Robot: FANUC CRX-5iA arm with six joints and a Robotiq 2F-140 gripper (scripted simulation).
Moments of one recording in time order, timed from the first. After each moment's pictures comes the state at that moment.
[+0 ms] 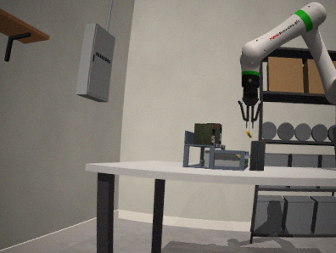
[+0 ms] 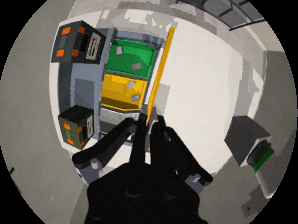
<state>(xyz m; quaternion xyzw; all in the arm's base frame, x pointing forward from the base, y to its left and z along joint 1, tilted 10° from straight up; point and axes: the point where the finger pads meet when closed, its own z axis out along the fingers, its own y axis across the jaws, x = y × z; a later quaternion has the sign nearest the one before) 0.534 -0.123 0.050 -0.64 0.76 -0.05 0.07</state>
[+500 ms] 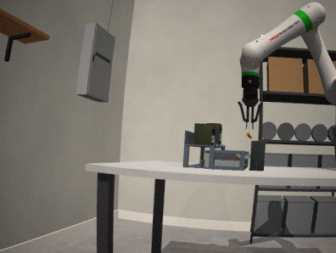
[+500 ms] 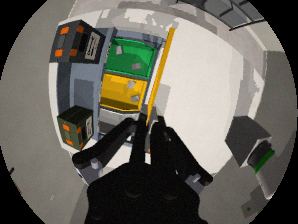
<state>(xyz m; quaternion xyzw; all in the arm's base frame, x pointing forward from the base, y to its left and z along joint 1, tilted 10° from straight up) 0.535 -0.123 0.046 -0.64 0.76 -0.05 0.07</state>
